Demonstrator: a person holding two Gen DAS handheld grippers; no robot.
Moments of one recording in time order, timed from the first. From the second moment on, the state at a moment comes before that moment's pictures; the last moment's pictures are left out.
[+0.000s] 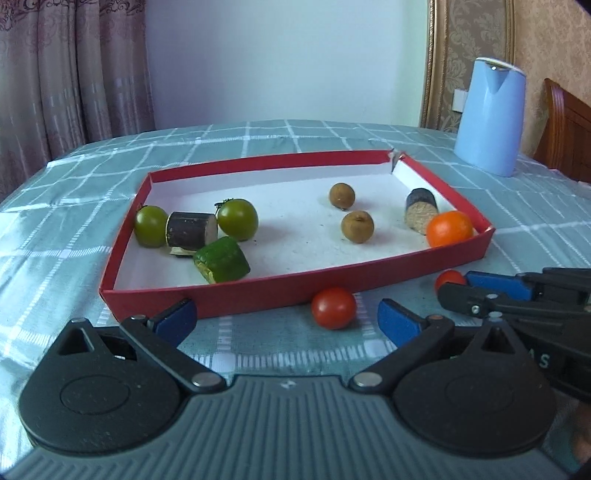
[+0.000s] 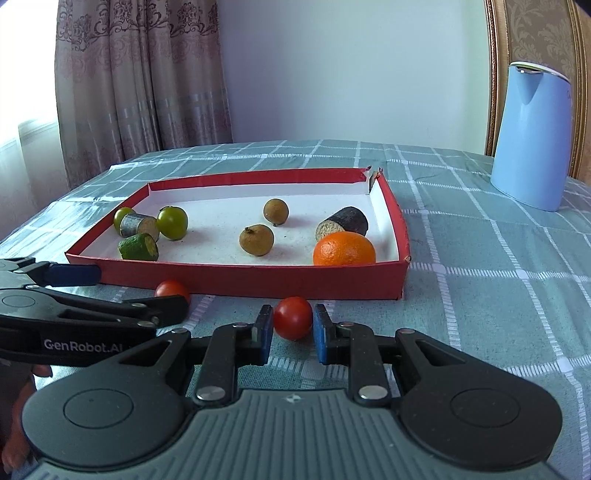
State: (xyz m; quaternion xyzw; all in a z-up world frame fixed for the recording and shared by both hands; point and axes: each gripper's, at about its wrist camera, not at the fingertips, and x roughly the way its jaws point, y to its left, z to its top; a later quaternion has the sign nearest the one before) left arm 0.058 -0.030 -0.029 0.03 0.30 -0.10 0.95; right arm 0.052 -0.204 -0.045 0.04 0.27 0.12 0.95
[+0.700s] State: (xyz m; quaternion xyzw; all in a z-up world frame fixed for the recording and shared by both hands) left arm 0.051 -0.028 -0.032 0.01 0.30 -0.17 0.94; right arm 0.052 -0.201 -0.045 0.03 0.27 0.12 0.96
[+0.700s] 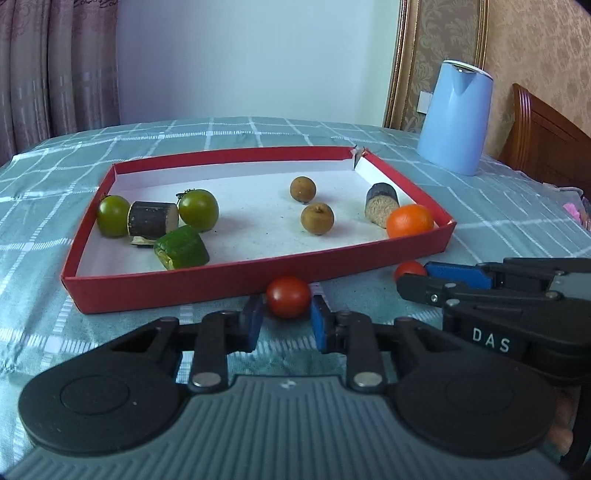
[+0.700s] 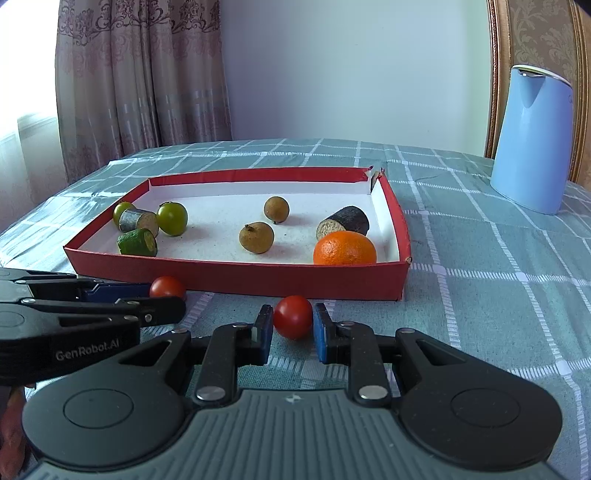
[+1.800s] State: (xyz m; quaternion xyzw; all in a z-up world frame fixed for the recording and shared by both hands) left arm 0.030 -0.021 -0.023 -0.01 0.24 -0.20 0.95; right arm 0.044 -0.210 -0.041 0.06 0.24 0.11 0.96
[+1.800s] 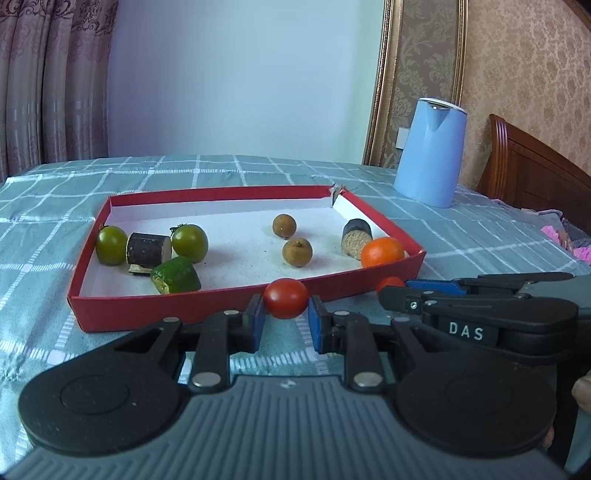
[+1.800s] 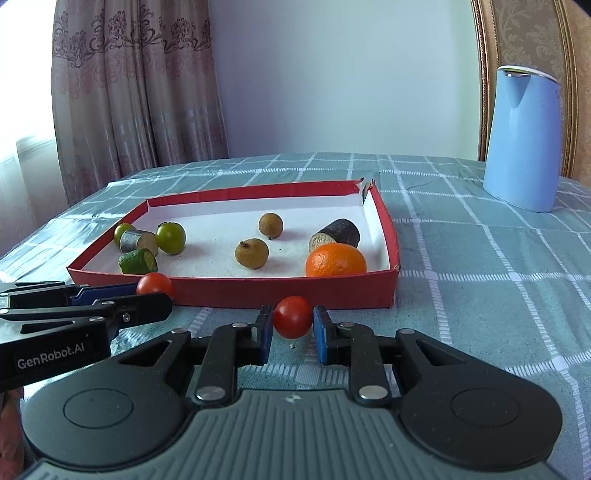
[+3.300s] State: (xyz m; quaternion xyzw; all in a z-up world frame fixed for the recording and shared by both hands) left arm 0.138 -0.046 -0.006 0.06 0.27 -0.09 0.96; right arm 0.157 -0.182 -0.020 -0.01 0.26 0.07 0.96
